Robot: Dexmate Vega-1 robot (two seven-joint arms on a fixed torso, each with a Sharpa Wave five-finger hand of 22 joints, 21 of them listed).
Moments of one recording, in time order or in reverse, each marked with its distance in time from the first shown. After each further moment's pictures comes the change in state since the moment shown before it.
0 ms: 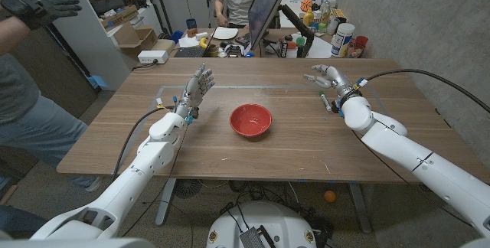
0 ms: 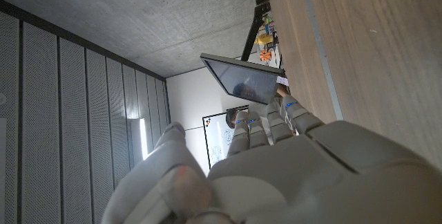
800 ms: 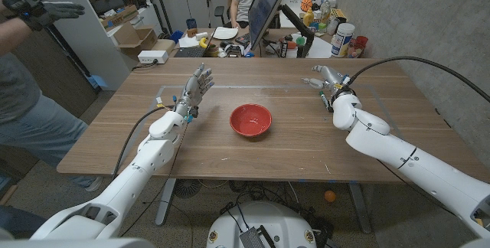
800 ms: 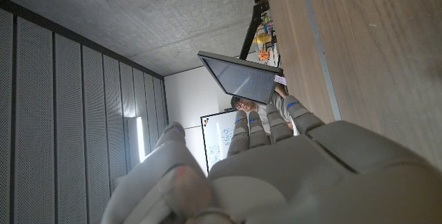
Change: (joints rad) left arm -0.025 -0.011 -0.004 0.037 -0.005 0.013 -0.014; left_hand 0.000 0.000 -0.004 -0.004 0.000 0.014 0.004 0.007 0.005 0.005 -0.005 0.000 0.000 0.000 0.000 0.000 0.000 -0.006 0.005 0.000 0.000; right arm 0.099 0.016 -0.161 -0.066 -0.244 -0.313 0.058; right_hand -0.018 -0.018 -0.005 0.019 0.000 -0.004 0.060 -0.005 0.000 0.015 0.022 0.000 0.008 0.030 0.042 0.004 0.005 -0.004 0.004 0.000 0.000
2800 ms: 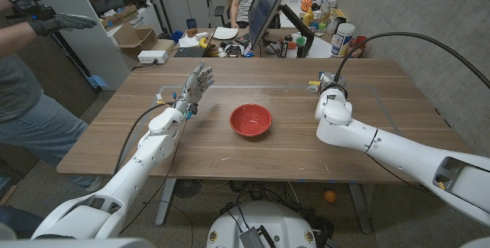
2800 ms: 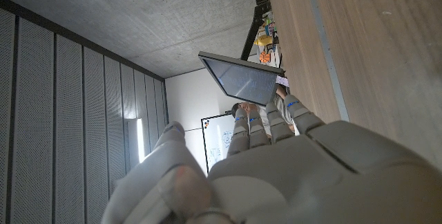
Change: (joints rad) left arm -0.051 -0.019 -0.010 0.069 0.008 -0.003 -0.052; left_hand 0.000 0.000 0.000 -0.009 0.000 0.025 0.014 0.000 0.000 0.014 0.014 0.004 0.000 0.012 0.004 0.000 0.000 0.005 0.005 0.000 0.000; right arm 0.306 0.070 -0.369 0.099 -0.194 -0.512 0.244; right_hand -0.016 0.003 -0.005 0.010 -0.009 -0.036 0.021 -0.023 0.005 -0.014 0.084 -0.012 0.006 0.012 0.026 -0.012 0.004 -0.014 0.010 -0.014 0.005
